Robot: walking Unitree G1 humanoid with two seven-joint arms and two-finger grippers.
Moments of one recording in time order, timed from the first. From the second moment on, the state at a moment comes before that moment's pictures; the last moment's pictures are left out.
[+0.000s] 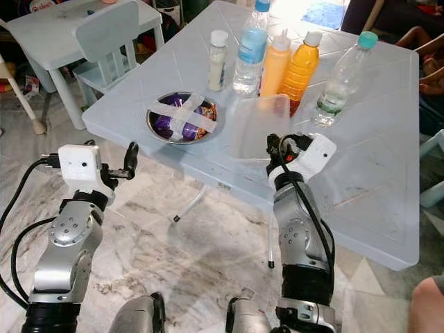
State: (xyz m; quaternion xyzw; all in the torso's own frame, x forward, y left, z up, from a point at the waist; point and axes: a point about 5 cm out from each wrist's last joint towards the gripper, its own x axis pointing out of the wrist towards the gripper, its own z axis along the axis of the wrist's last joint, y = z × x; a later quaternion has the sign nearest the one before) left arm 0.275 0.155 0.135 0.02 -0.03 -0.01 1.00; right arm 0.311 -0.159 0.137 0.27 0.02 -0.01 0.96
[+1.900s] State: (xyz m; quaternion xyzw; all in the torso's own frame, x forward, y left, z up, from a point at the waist) left arm 0.285 0.141 0.133 0.03 -0.03 -0.04 1.00; right arm 0.307 -0.128 0.133 0.13 -0.03 0.10 0.99
